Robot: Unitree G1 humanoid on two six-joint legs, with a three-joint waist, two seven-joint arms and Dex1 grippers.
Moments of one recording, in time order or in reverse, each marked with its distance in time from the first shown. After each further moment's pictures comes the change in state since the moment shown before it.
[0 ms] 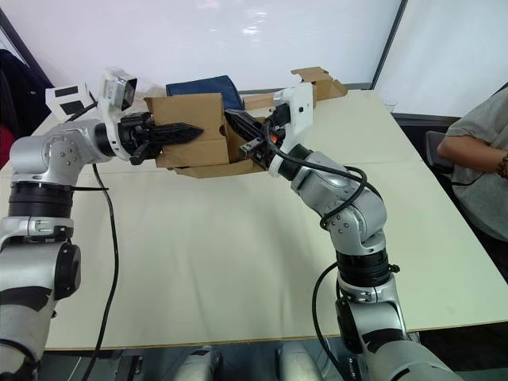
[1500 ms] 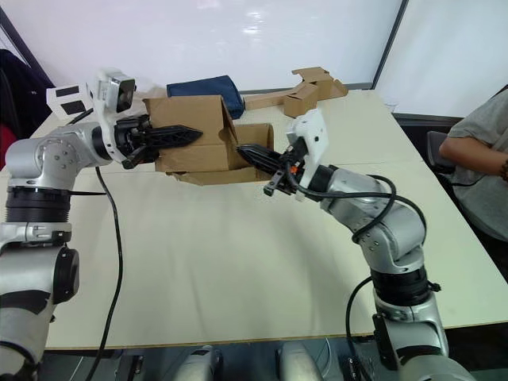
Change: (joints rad) left arm 0.026 0.007 0.011 -0.065 -0.076 0.060 -0.019; right arm 0.138 -0.287 -0.059 -0.127 0.021 0.025 0.275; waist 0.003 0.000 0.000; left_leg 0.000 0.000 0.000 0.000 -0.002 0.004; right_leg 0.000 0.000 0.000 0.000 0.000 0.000
